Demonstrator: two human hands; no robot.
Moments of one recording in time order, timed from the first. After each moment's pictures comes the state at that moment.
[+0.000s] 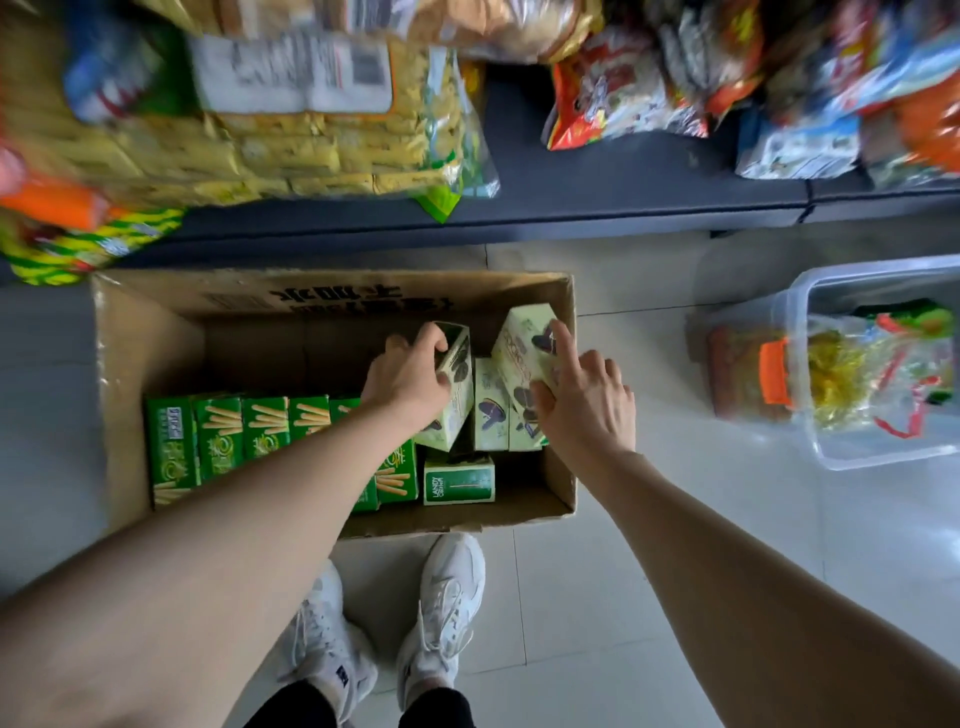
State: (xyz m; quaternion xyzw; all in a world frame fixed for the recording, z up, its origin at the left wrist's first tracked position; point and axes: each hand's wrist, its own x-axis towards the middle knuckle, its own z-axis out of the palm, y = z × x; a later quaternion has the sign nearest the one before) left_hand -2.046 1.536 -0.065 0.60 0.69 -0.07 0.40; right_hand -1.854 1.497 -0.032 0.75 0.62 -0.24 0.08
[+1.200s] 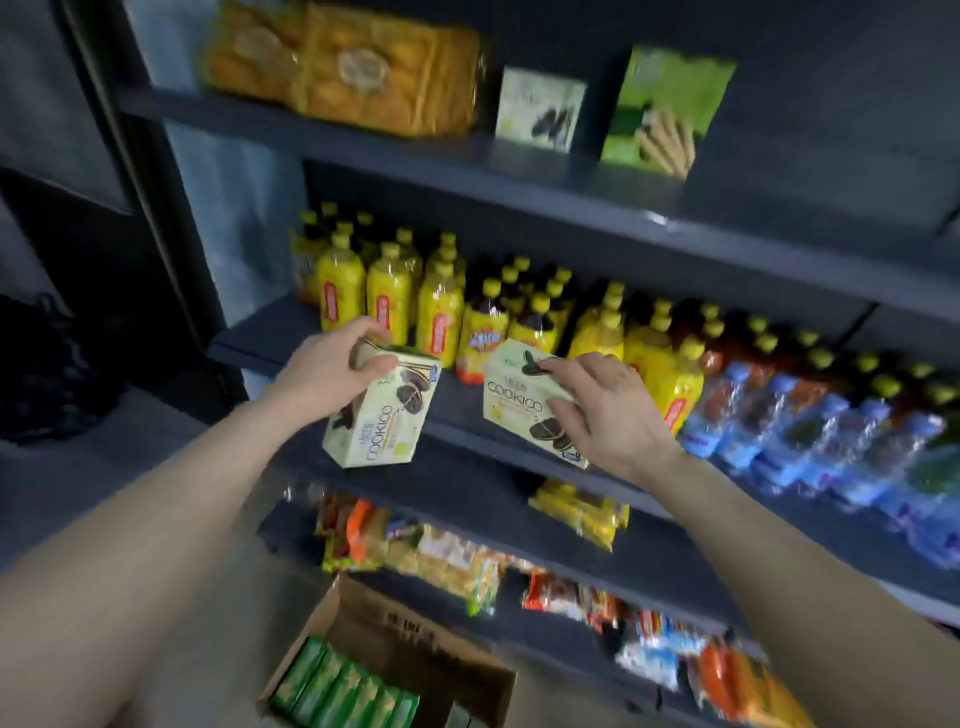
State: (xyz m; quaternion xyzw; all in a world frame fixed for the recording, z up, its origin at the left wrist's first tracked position) left_hand -2.188 1.508 0.749 0.57 0.74 0.32 0.12; right_hand -1.865 1.620 0.748 0.32 0.92 0.05 -0.21
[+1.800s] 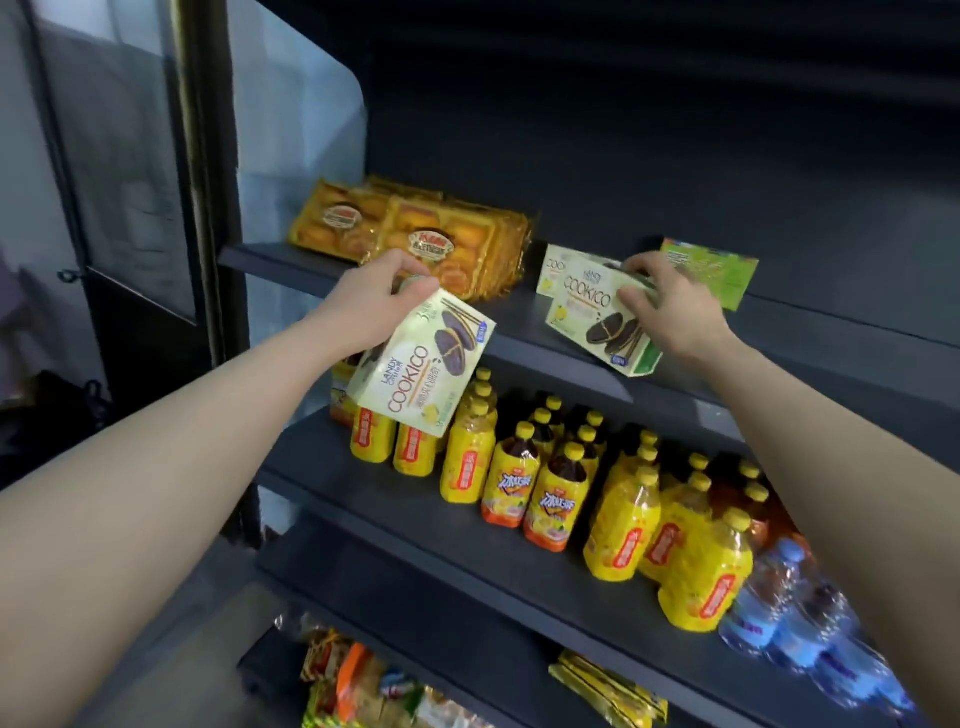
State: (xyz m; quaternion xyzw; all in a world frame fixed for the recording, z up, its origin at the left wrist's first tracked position) left_hand -2.254 1.575 0.928 0.55 0.70 0.45 0.03; right_hand -1.965 1.747 0.971 0.42 0.85 0.02 -0.32
